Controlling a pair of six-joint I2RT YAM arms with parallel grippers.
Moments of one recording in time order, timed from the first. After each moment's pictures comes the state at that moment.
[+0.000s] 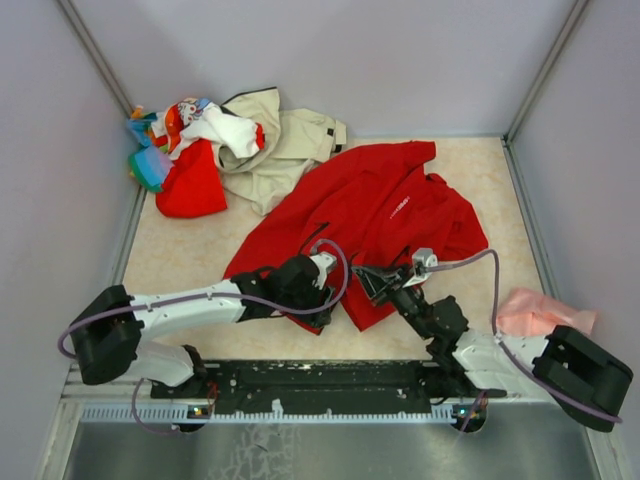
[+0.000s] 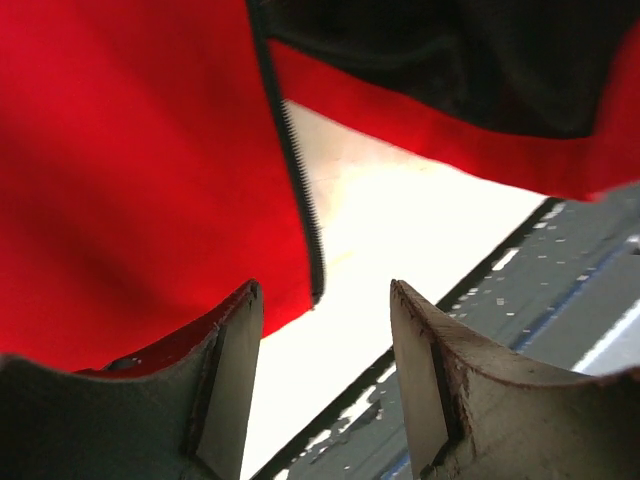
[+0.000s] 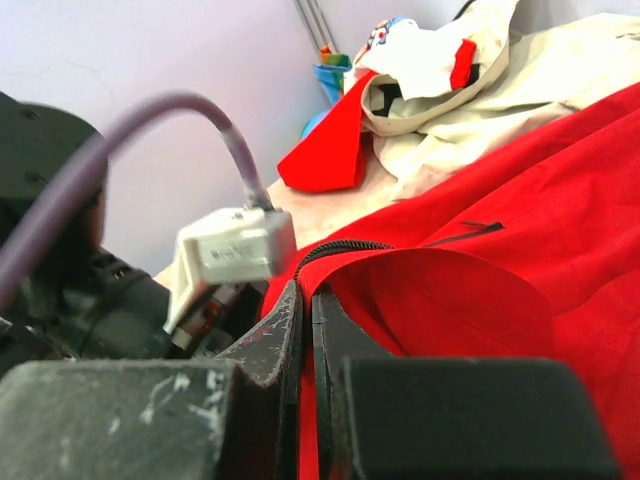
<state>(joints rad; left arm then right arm) -1.04 1.34 0.74 -0.23 0.05 -0.47 0.89 0.99 0.01 1.28 0.14 0.39</state>
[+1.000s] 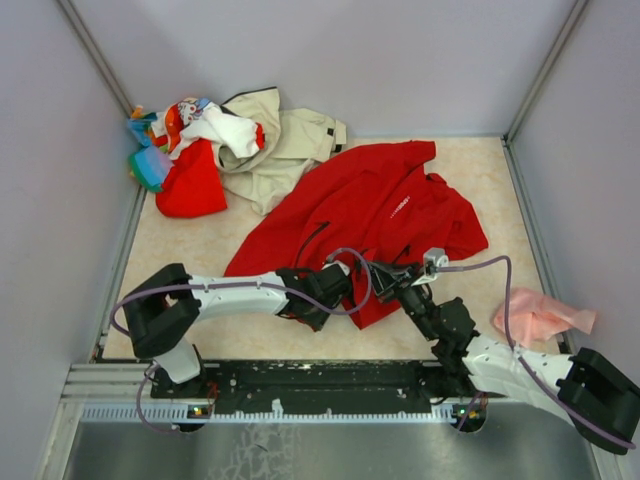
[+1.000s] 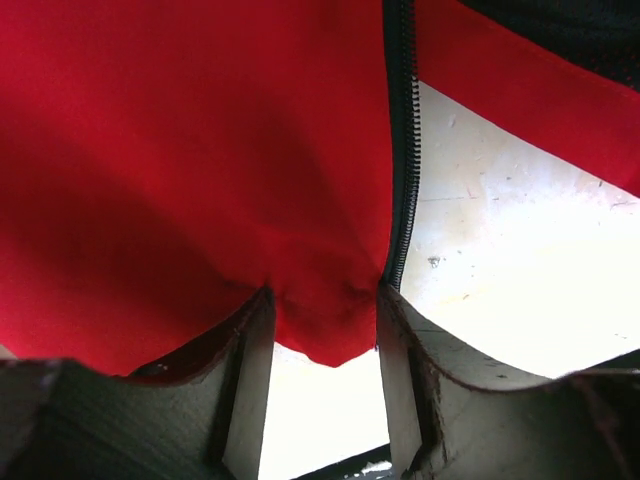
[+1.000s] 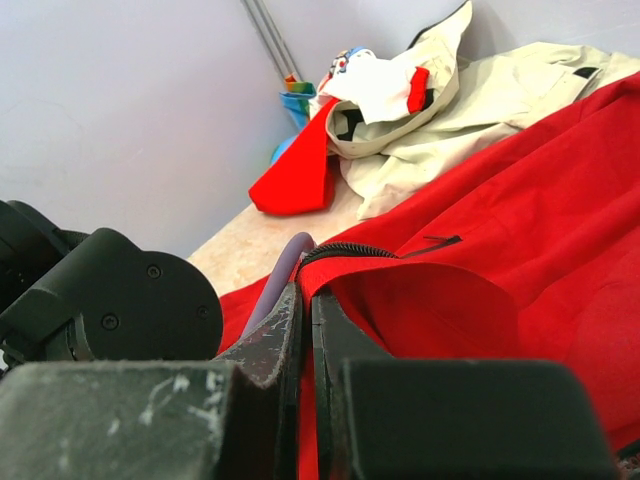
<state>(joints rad) -1.13 1.68 0.96 -0.52 -0.22 -0.48 0.89 0.78 0.01 1.09 0.23 0.38</state>
